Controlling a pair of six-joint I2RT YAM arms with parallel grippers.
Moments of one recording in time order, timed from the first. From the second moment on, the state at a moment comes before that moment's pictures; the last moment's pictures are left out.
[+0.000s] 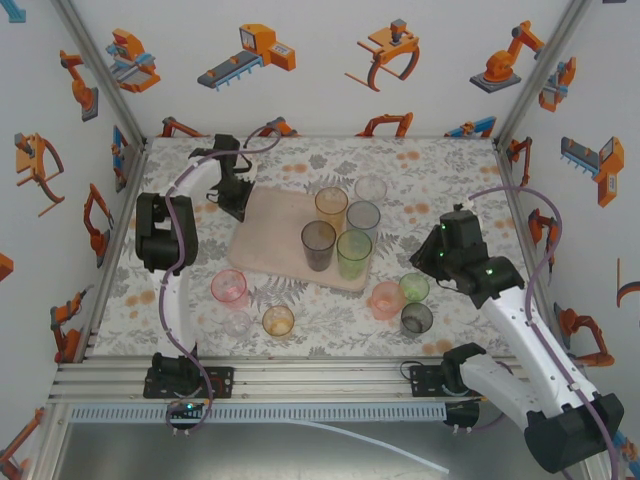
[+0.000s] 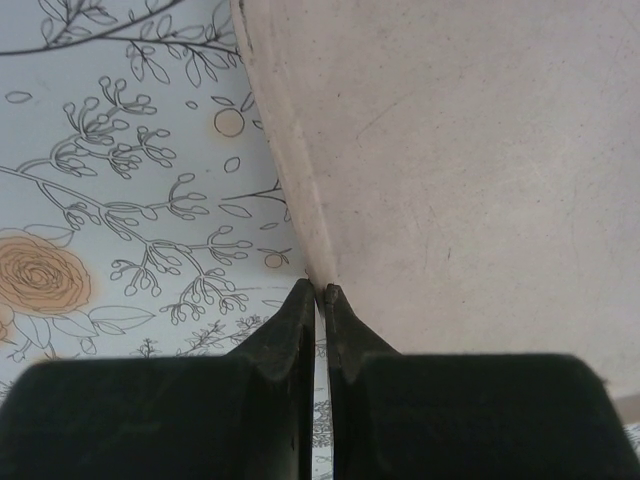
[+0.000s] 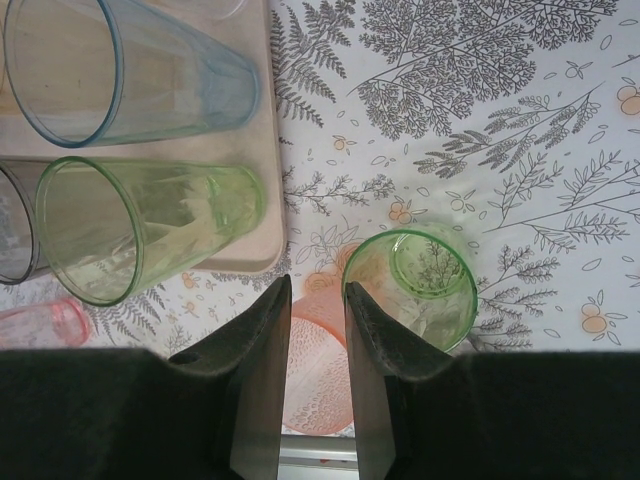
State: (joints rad) left arm -0.22 2.22 1.80 -0.88 0.13 0.27; right arm 0.35 0.88 0.83 -0.75 0.06 0.73
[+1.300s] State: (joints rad) left arm -0.23 2.09 1.59 -0.88 0.14 0.27; right arm 0.35 0.83 0.81 -0.74 0.04 0.74
